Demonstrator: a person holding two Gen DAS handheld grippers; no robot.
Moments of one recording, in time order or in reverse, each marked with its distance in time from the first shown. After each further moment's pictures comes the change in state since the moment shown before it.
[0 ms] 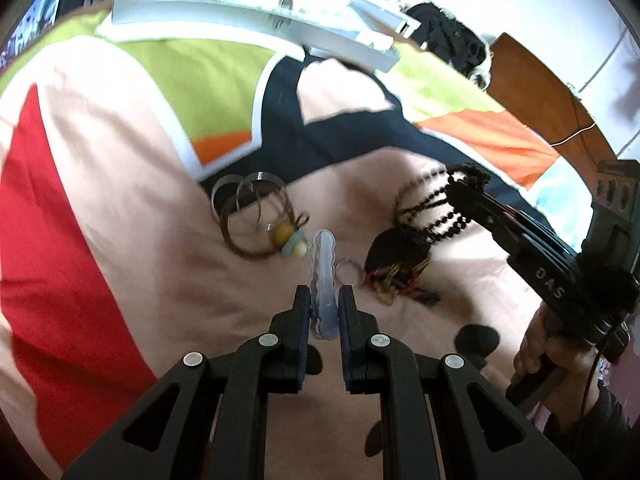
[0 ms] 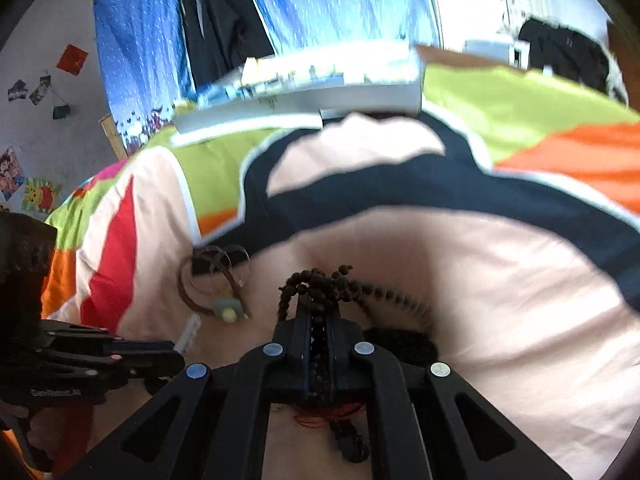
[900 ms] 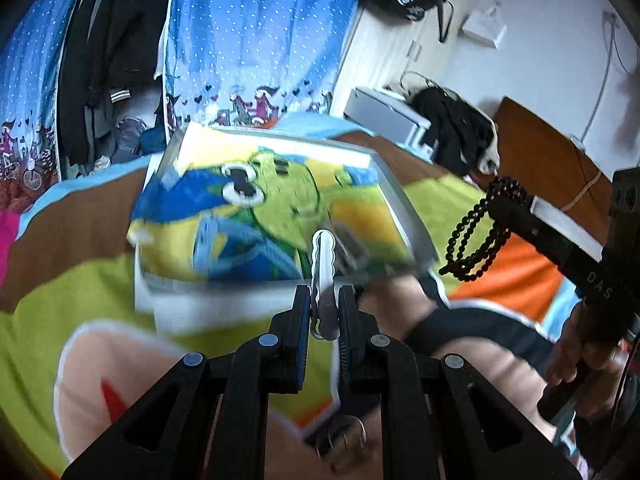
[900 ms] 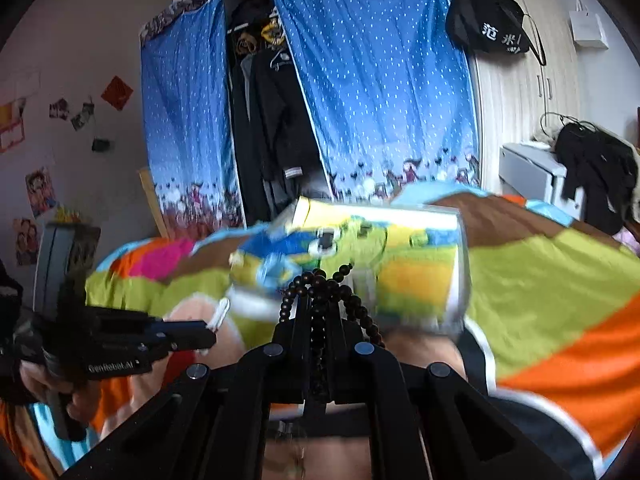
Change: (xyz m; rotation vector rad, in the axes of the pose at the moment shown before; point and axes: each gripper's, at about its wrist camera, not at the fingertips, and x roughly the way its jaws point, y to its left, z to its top) left arm -0.055 0.049 0.193 0.101 -0.269 0.070; right arm -0.034 0.034 0.186 -0.075 -0.250 0.103
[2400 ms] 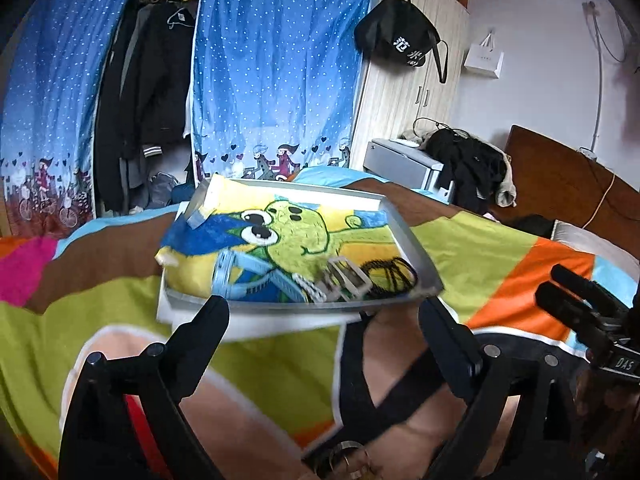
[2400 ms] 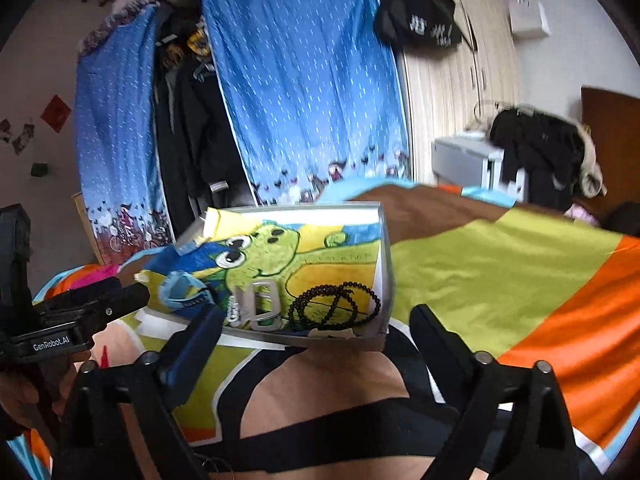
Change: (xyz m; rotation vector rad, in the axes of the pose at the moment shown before) left arm -0.046 -0.044 -0.045 0.044 -0.221 0.140; right arm -0.011 -0.041 -0.037 0.059 -0.047 -0.226
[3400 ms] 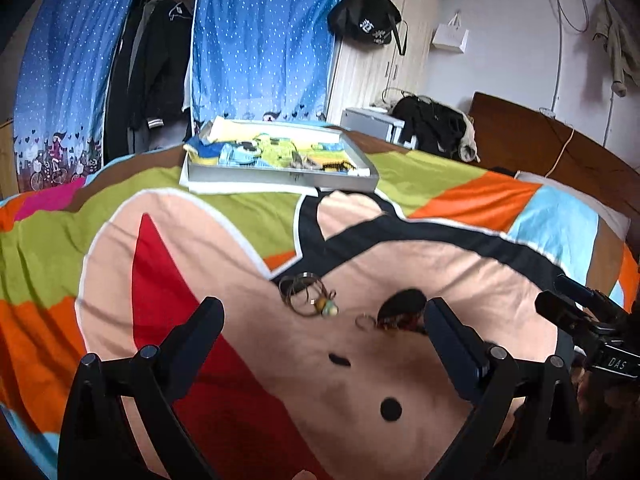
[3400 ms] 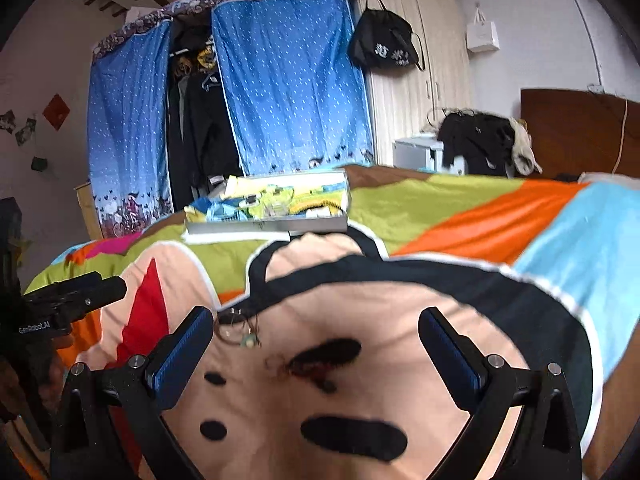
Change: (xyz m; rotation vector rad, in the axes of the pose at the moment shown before) left arm -0.135 -0.055 -0.150 0.039 0.069 -0.033; right arm -0.192 0.038 -0.149 0.046 0.001 -0.105
